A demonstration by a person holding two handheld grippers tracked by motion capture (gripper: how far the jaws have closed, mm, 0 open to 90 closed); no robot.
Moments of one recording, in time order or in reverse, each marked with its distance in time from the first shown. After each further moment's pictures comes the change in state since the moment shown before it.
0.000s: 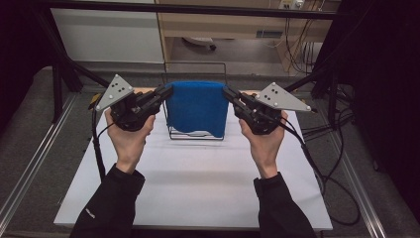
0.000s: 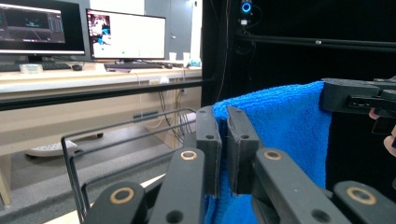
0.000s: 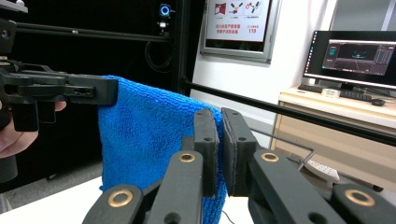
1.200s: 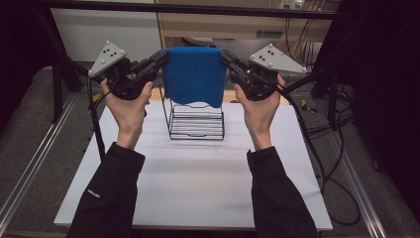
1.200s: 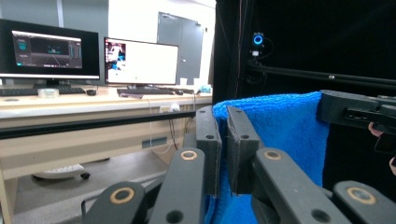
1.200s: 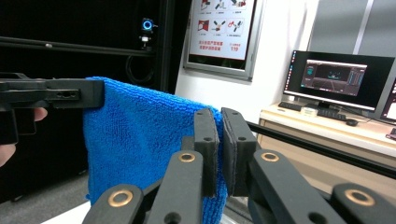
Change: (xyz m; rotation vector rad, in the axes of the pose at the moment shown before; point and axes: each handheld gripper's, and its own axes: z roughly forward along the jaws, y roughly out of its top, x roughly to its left) left arm 0.024 0.046 0.026 -0.101 0.042 -0.020; right arm -0.021 0.049 0.041 -0.040 -0.069 -0.032
